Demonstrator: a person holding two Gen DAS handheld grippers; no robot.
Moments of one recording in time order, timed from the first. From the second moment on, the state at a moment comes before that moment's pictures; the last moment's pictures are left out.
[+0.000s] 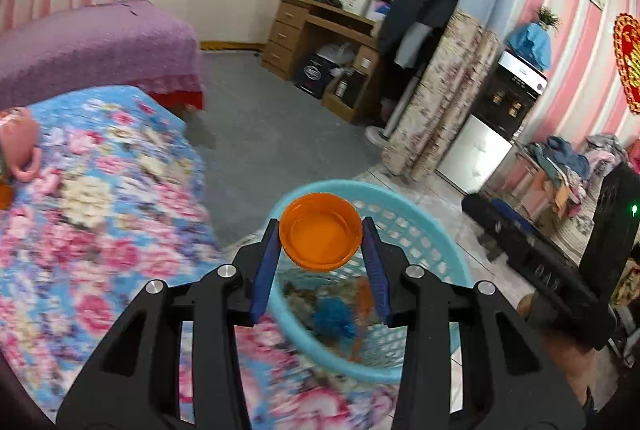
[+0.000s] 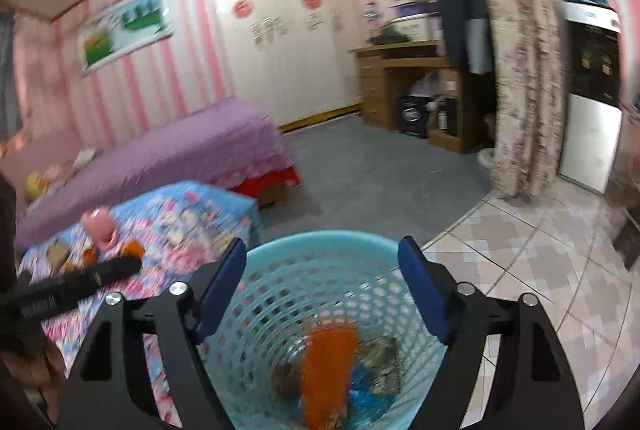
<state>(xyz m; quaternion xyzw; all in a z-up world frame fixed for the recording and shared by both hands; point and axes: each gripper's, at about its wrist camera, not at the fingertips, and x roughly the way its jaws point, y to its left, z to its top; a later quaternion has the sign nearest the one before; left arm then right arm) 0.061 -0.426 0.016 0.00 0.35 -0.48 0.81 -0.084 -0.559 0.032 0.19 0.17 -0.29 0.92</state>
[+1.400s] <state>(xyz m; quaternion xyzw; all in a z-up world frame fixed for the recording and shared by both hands) 0.159 -0.010 0.003 -0.05 0.29 -0.13 0.95 0.130 -0.245 0.026 0.07 0.24 -0.01 0.97</state>
